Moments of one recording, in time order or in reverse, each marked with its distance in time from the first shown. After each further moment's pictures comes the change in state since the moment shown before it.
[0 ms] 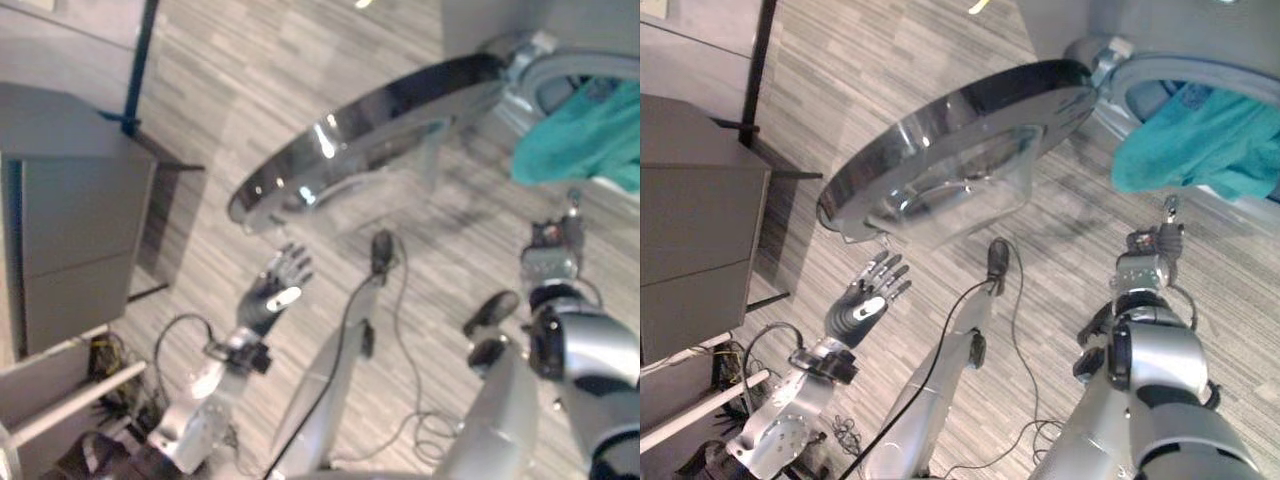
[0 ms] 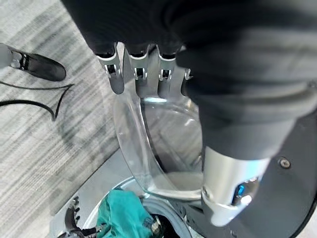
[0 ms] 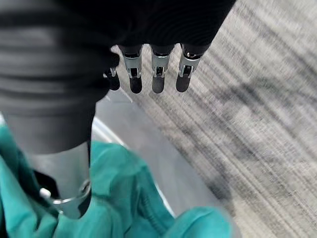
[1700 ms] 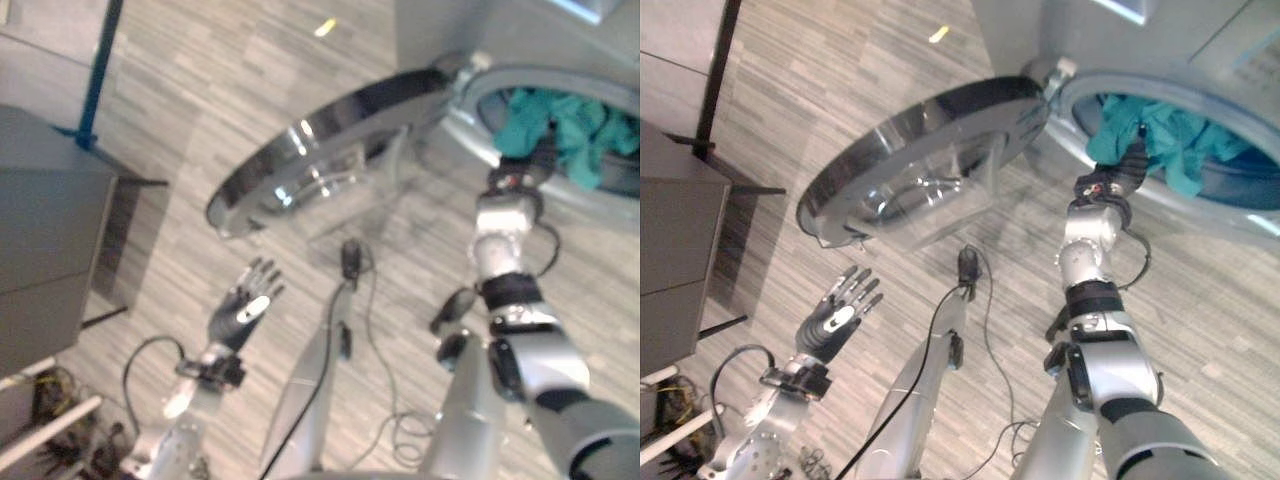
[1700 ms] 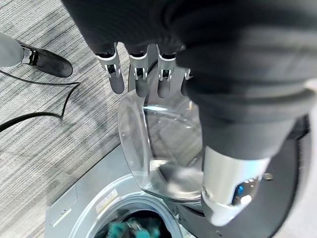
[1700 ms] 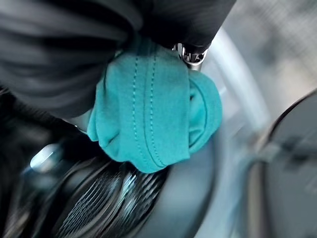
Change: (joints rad) left arm 0.173 0.068 0.103 -0.016 -0.077 0.013 -0.018; right arm 0.112 0.219 0.143 -0.735 -0.127 -0.185 -0.133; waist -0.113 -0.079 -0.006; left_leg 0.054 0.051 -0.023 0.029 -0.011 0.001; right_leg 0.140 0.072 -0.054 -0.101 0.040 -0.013
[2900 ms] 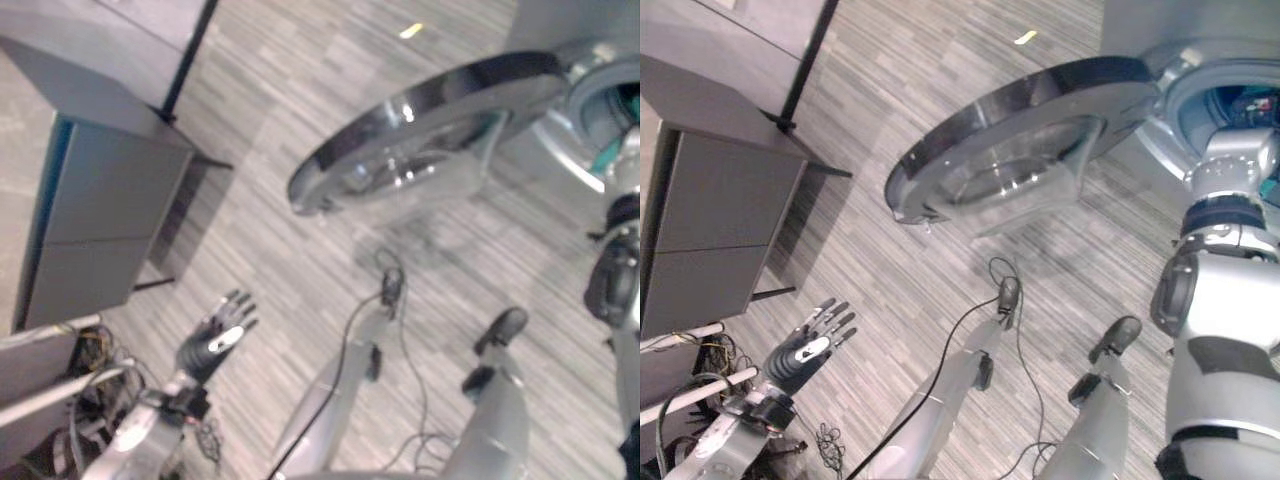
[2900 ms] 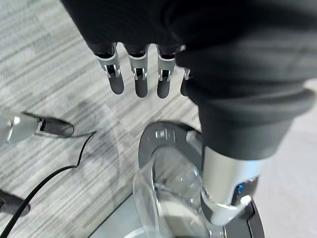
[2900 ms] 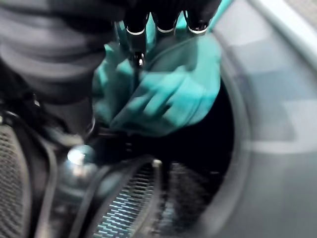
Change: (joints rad) left arm 0.160 0.151 0.093 -0.036 -0.040 0.051 -0.055; right arm -0.471 -0.423 -0.078 0.645 0.088 0.109 -0.105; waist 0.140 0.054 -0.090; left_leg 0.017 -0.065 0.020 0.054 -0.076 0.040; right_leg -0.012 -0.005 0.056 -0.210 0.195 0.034
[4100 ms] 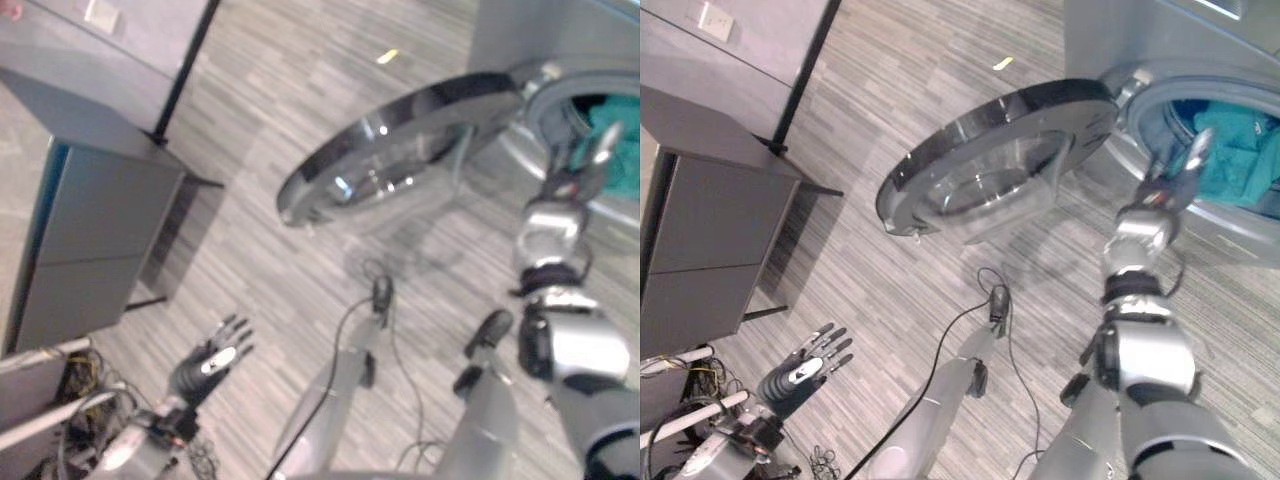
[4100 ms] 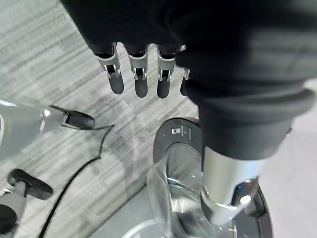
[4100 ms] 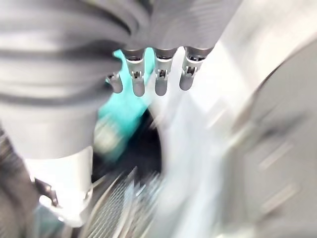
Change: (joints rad) left arm 0.084 -0.012 0.002 0.040 -0.043 0.051 -0.060; right arm 0.482 0.362 -0.060 -0.230 0.218 -0.023 0.401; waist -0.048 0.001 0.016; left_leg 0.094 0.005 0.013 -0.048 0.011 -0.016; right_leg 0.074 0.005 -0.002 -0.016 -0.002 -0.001
